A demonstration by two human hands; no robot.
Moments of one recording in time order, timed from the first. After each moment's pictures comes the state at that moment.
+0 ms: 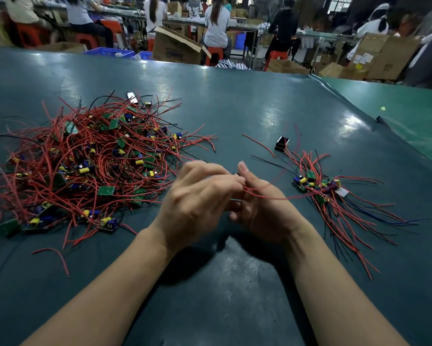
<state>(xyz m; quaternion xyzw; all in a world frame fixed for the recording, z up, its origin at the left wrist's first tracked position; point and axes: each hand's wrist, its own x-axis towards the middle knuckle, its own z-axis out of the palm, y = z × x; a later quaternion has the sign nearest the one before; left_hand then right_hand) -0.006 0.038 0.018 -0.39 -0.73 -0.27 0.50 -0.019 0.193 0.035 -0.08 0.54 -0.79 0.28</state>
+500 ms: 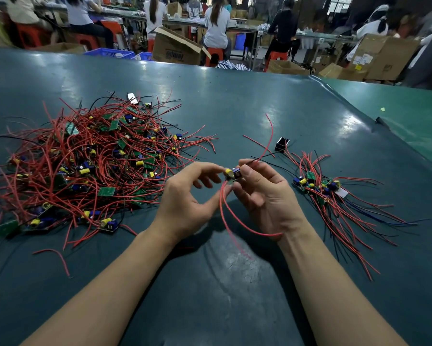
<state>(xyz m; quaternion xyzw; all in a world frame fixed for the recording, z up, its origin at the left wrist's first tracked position) -0.008 0.035 0.014 -0.21 -0.80 -0.46 0.32 -0.023 0.194 0.031 -0.07 0.45 -0.88 0.09</state>
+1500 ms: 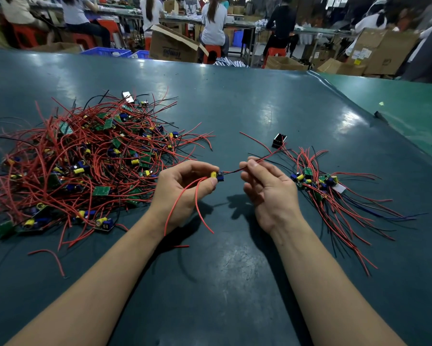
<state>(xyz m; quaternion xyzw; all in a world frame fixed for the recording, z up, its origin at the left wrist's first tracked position) -0.010 0.039 0.021 -0.10 -0.69 -0.70 0.12 -0.028 0.196 0.028 0.10 0.48 -0.87 -0.02</state>
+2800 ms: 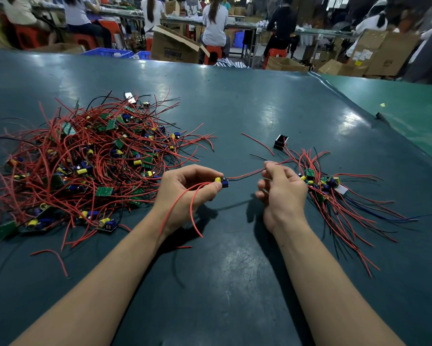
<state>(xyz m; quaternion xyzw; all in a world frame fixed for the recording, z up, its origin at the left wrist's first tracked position) -0.010 0.034 0.021 -0.09 -0.71 -0.70 0.10 -0.038 0.201 0.023 0.14 0.52 -0.83 -0.14</state>
